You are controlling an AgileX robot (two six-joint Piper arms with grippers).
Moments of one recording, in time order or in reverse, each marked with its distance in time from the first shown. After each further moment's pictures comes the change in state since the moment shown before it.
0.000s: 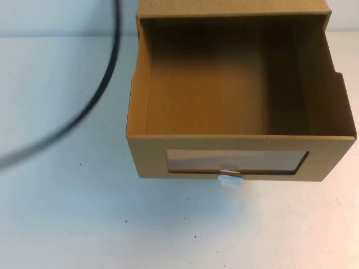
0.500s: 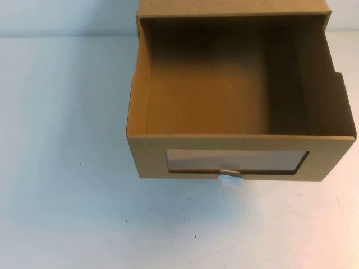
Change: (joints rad) right arm -0.085 0.000 0.000 0.110 -0.093 0.000; left arm -0.004 -0.947 1.016 0.007 -0.612 0.067
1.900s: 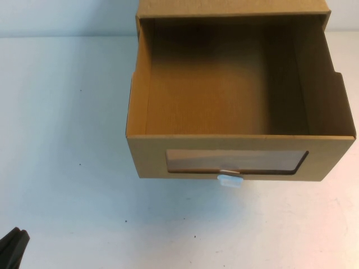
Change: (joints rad) right arm 0.000 0.000 0.000 0.137 -0.008 -0.020; left arm -0.003 -0.186 0.620 -0.054 -0.276 -0.018
